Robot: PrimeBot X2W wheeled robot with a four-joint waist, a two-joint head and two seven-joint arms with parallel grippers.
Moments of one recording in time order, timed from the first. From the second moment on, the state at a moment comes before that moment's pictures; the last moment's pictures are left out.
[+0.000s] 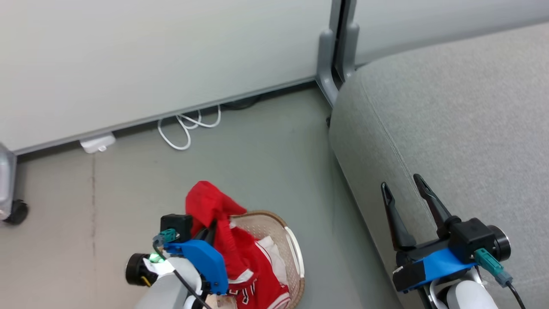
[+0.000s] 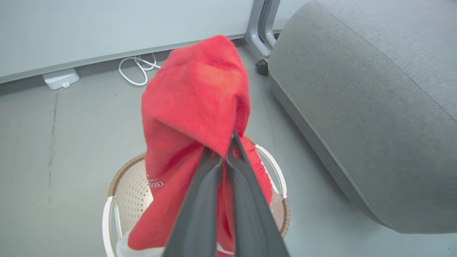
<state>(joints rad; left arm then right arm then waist) -0.47 0.05 -0.45 1.04 -0.48 -0.13 -0.18 -0.15 -0.05 0.09 0.21 0.05 0.13 -0.26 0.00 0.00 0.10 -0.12</state>
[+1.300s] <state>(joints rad) -0.84 0.05 -0.98 0.67 -0.86 -0.05 -0.07 -0.09 -0.05 0.09 0.23 0.04 0.13 -0.25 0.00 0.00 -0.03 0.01</state>
